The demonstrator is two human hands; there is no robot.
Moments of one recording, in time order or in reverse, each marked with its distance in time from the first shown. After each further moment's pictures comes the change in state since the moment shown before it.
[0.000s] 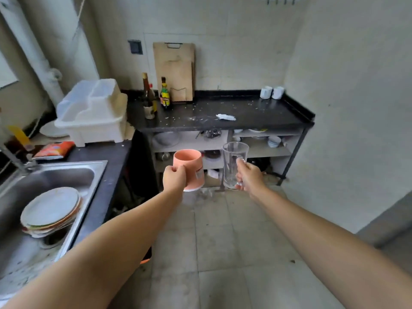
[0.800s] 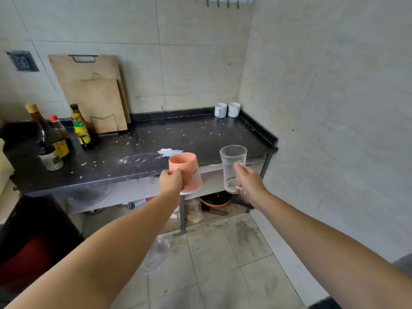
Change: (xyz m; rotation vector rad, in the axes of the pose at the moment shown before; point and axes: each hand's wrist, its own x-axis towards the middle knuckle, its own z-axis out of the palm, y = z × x) left_hand 0.210 0.107 0.358 -0.052 -0.246 -0.081; right_hand 0.342 -0.058 -0.175 -0.019 0.222 0.039
